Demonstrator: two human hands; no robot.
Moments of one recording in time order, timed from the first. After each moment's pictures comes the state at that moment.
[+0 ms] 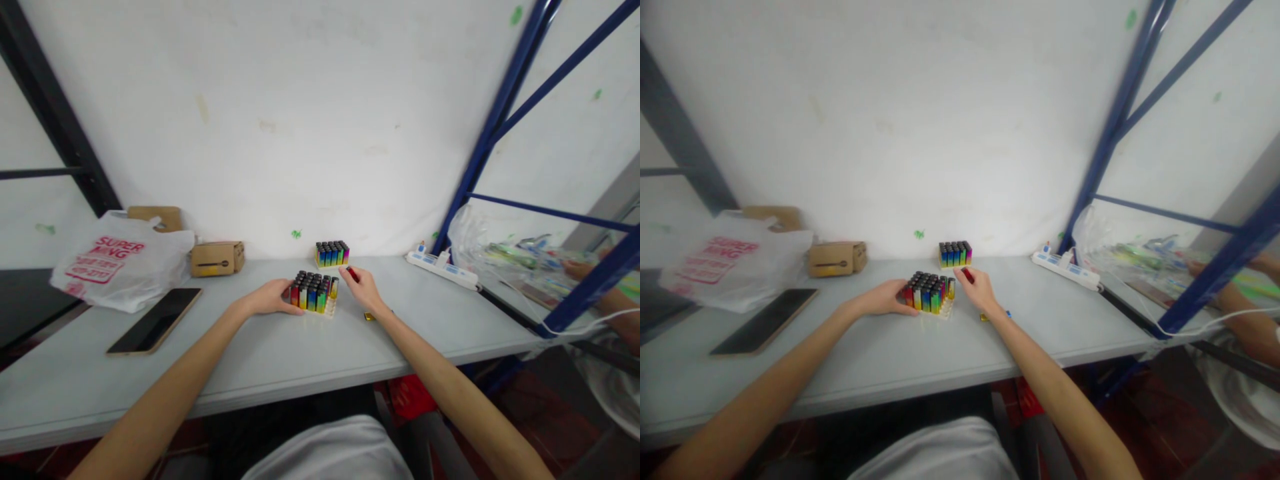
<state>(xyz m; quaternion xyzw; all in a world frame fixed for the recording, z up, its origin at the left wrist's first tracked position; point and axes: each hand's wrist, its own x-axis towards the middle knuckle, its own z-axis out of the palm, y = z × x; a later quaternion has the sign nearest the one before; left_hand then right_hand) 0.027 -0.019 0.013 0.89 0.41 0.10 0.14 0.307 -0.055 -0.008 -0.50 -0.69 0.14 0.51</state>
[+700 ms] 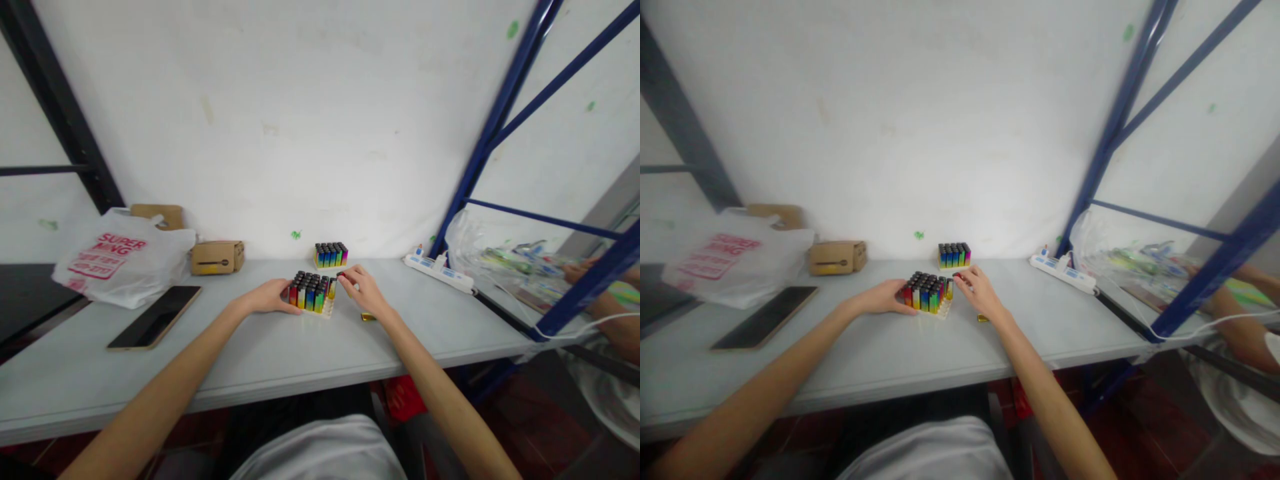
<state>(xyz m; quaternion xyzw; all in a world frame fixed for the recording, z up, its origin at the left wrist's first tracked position) 0.026 -0.019 0.014 0.89 0.41 0.12 0.17 0.319 -0.077 0.008 -0.44 -0.79 0.06 0.43</state>
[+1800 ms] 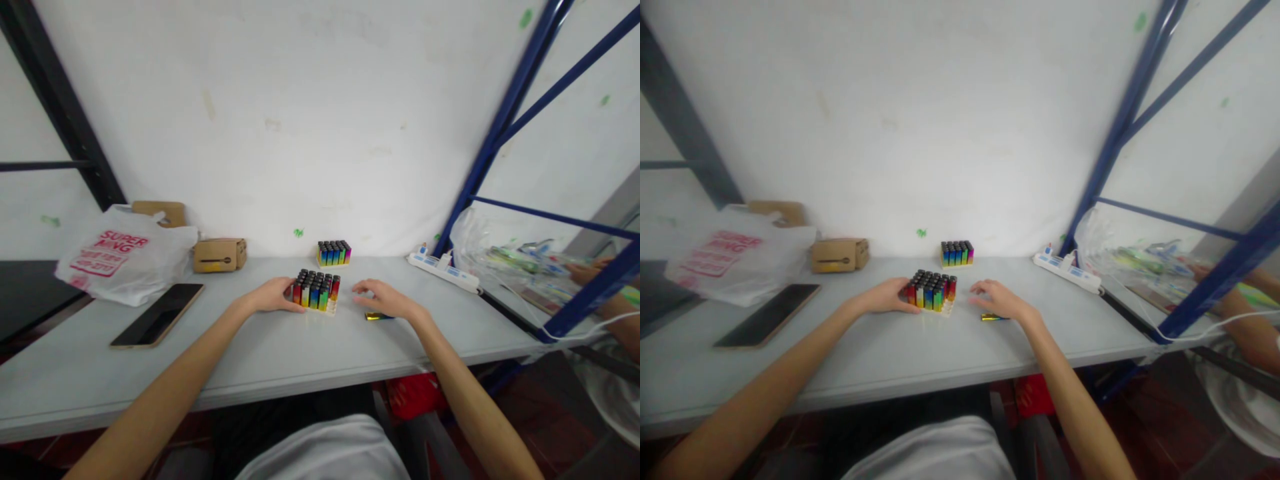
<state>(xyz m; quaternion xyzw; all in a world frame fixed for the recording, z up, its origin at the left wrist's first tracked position) 0.027 -0.021 0.014 0.90 0.40 0.11 0.15 0.366 -0.094 0.013 -0.46 -0.85 0.13 0.22</state>
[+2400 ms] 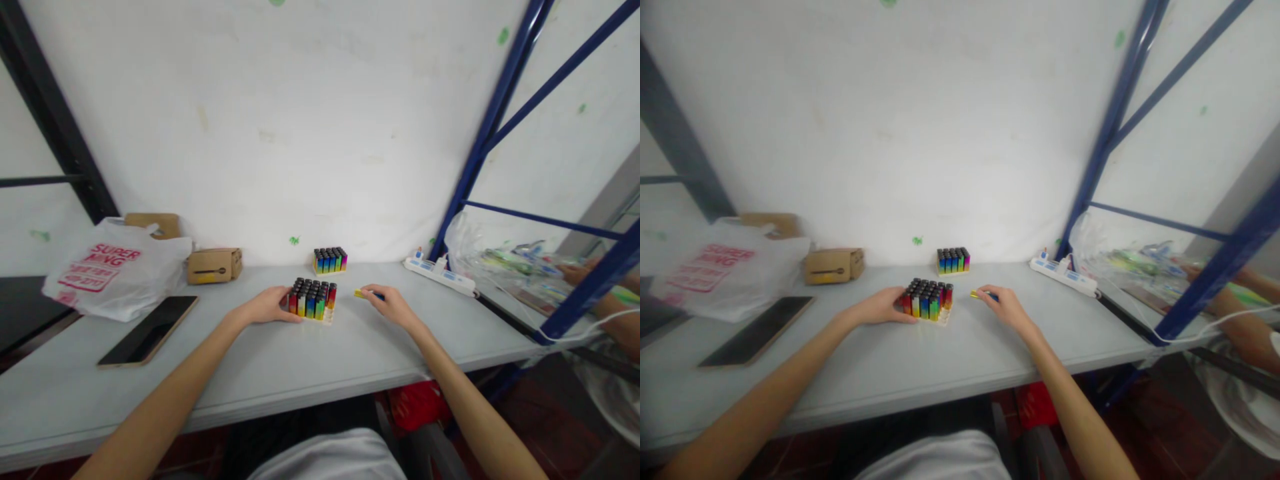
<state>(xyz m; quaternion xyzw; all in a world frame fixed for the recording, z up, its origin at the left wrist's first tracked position) 0.025 -0.018 0.010 0.90 0.41 0.11 0.12 0.376 -0.098 -0.002 -0.51 -0.76 0.14 0.38</state>
